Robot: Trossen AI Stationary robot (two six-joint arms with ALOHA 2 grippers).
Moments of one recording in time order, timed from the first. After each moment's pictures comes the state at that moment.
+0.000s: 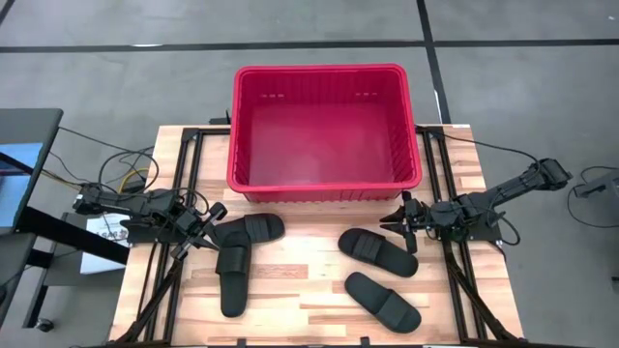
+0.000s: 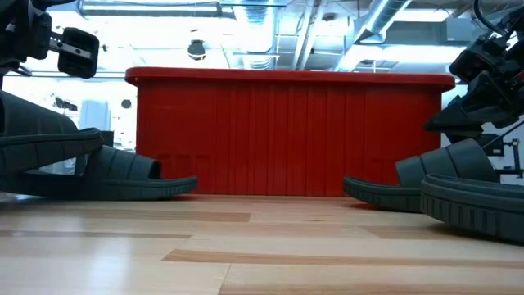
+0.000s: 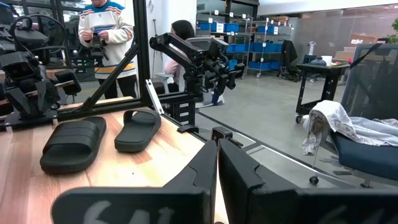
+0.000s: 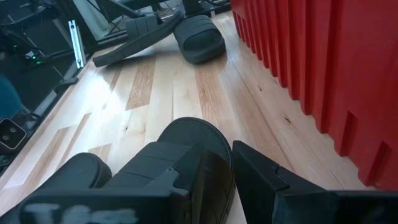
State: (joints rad) left arm -0.18 0.01 0.03 0.04 0.48 -0.05; right arm 0.35 0.43 0.00 0.06 0.31 0.36
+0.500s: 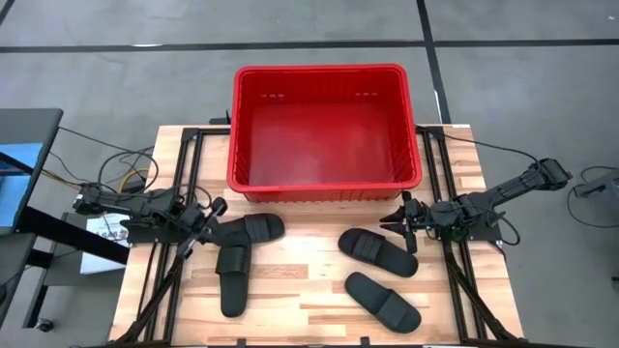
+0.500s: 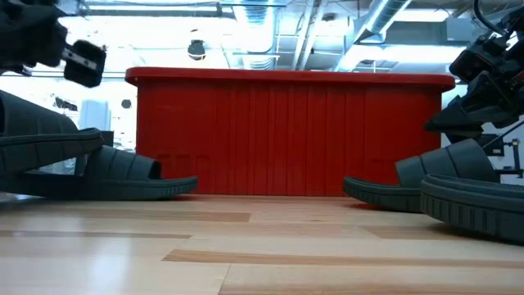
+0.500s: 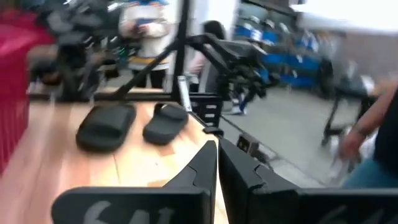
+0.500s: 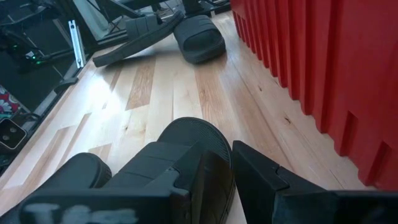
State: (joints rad) left arm -0.18 0.01 0.03 0.04 0.31 -0.20; right arm 0.35 0.43 0.01 0.06 0.31 0.36
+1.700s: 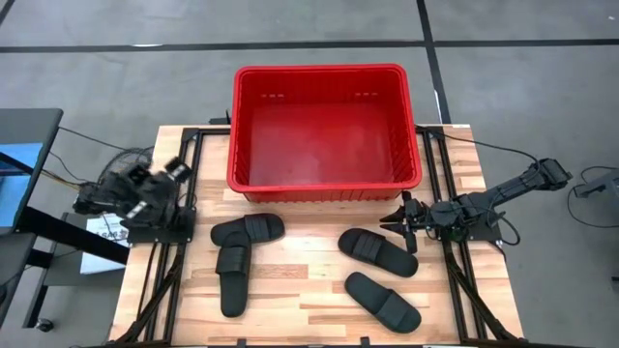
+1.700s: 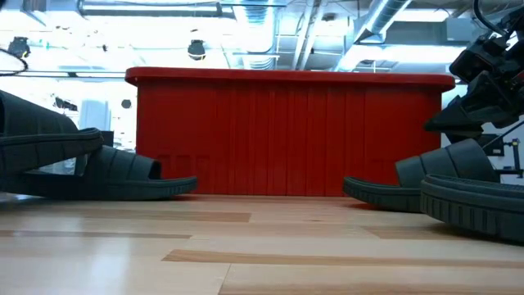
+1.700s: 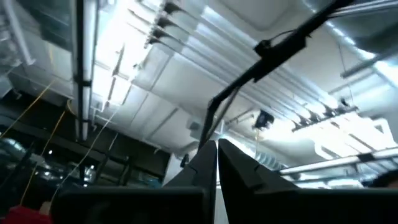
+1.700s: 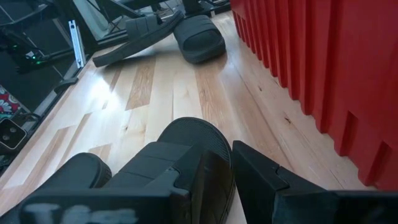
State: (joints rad) left arm -0.18 0.02 0.22 0.73 0.03 -0.39; right arm 0.35 0.43 0.00 0.06 0.31 0.36
